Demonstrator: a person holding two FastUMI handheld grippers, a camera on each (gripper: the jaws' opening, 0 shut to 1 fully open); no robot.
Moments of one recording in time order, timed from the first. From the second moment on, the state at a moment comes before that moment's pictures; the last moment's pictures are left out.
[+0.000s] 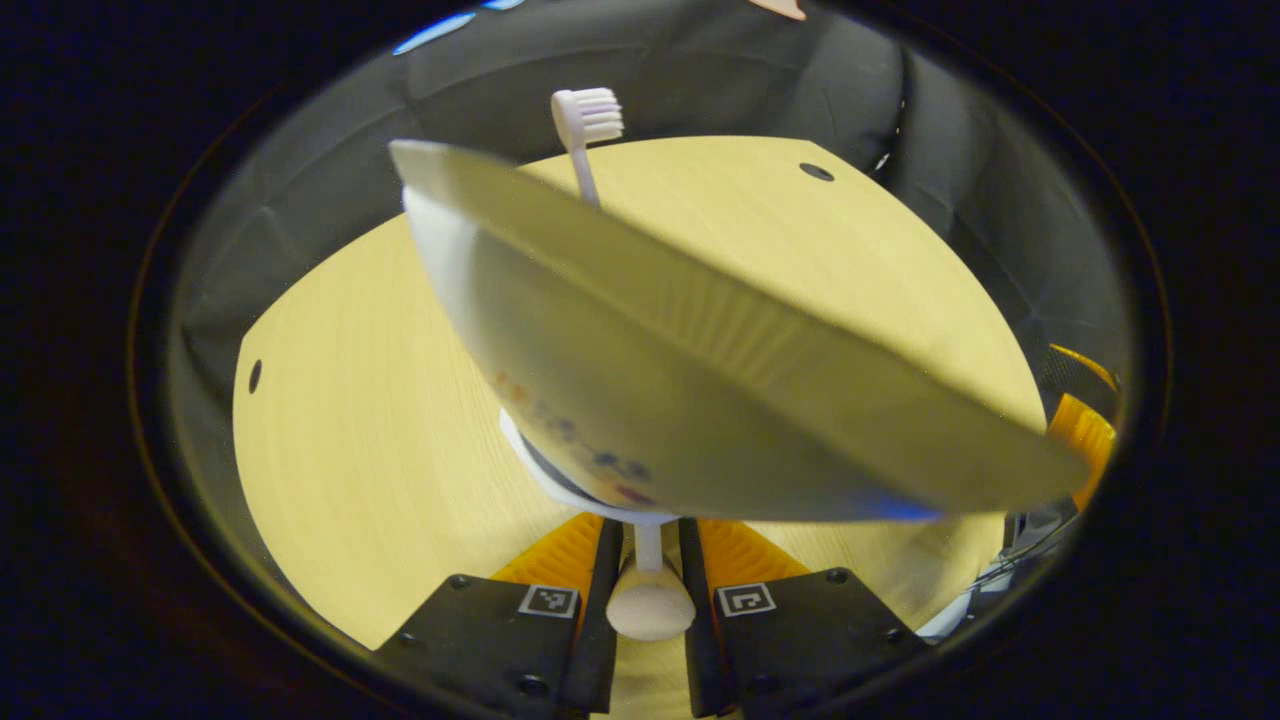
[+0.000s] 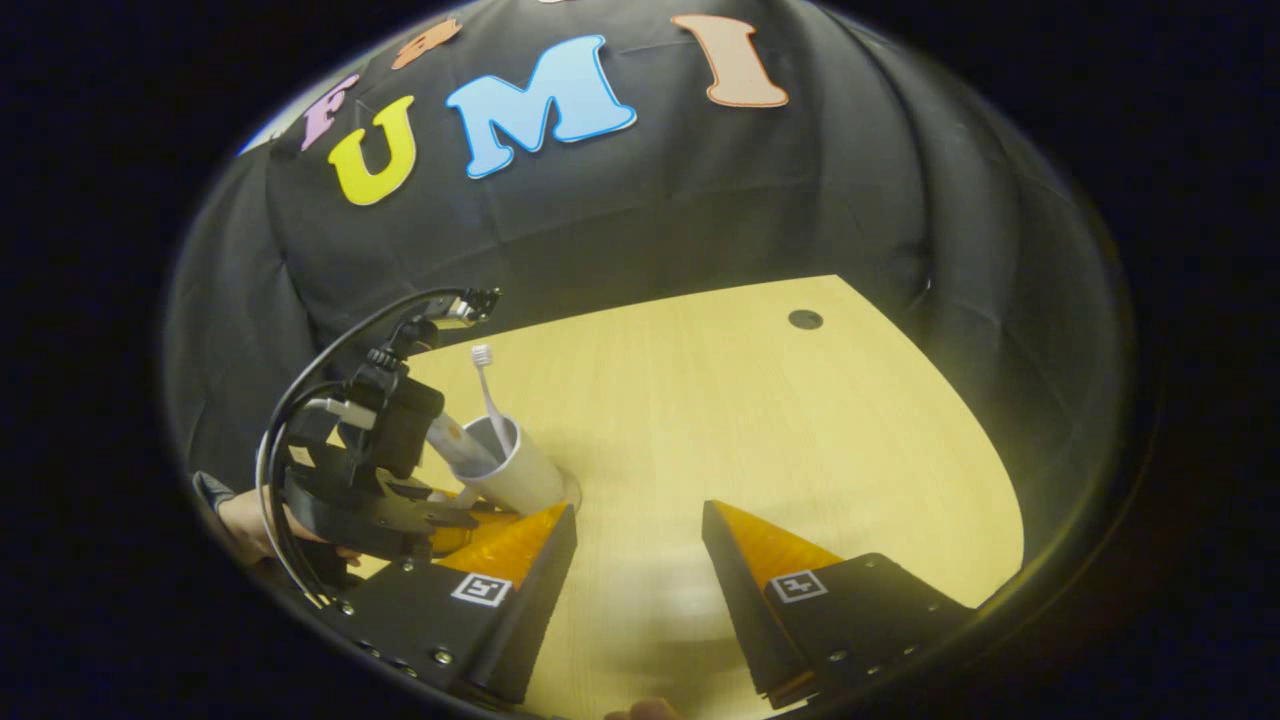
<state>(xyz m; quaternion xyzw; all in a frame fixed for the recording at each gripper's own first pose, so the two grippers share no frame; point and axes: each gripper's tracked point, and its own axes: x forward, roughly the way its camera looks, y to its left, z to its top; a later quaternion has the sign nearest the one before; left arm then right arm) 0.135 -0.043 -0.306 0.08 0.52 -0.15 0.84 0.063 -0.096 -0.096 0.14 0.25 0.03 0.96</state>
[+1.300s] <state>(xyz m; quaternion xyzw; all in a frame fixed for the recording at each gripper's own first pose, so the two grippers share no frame) 0.097 0.006 -0.154 -0.05 0.24 -0.10 0.96 0.037 -0.064 -0.026 0.05 0.14 0.04 0.99</state>
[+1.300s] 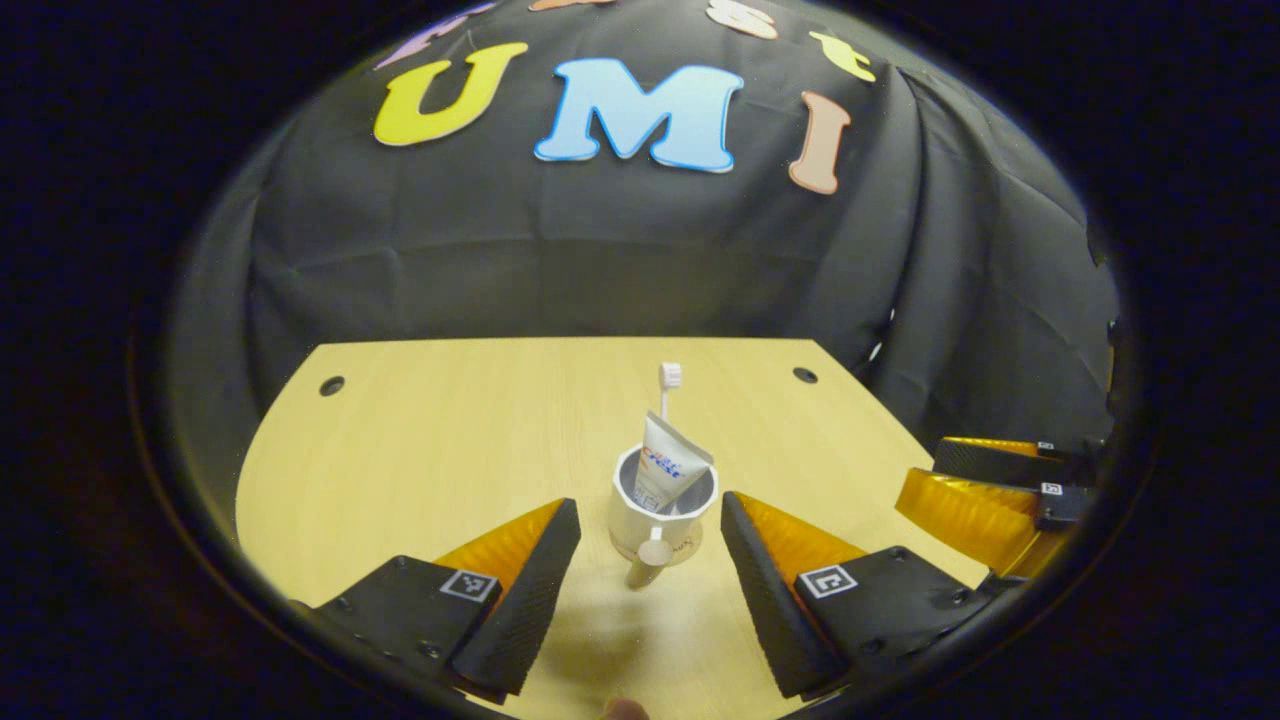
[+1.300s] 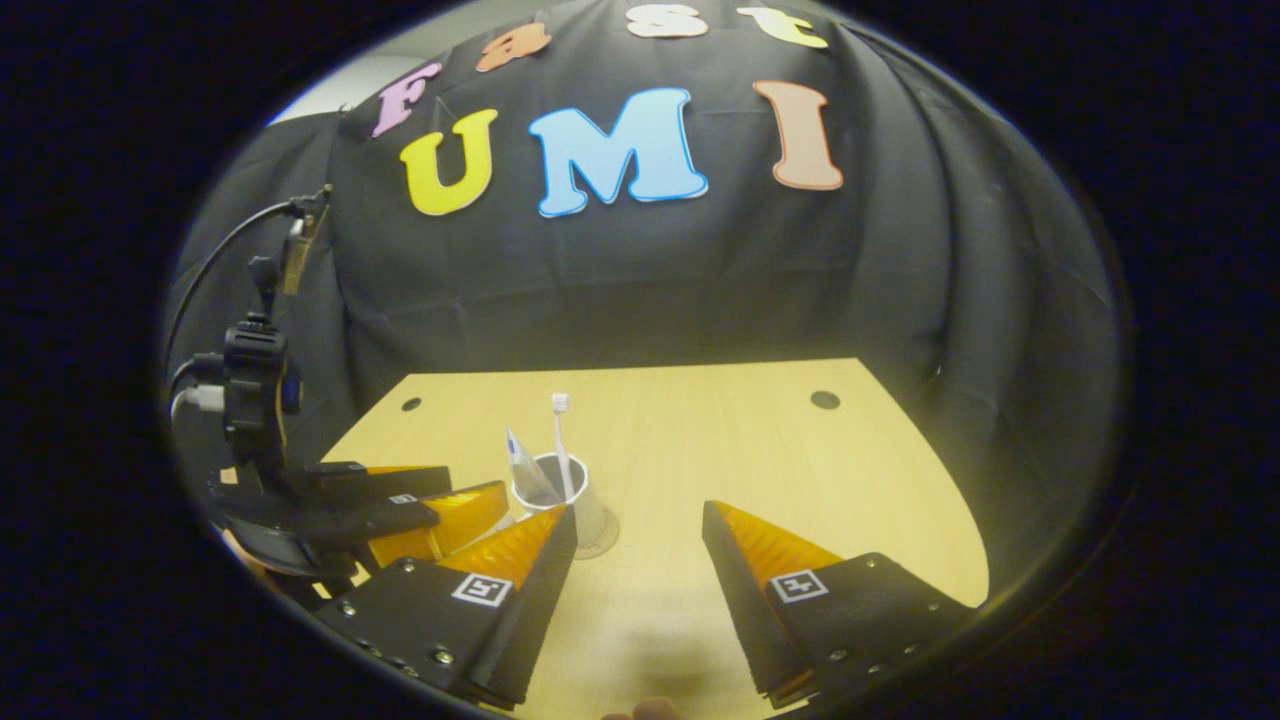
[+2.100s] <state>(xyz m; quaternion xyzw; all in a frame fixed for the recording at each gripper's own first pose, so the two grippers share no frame) 0.034 0.052 -0.076 -0.05 0.02 -0.02 1.00 -0.010 -0.058 0.037 -0.02 -0.05 0.02 1.00</state>
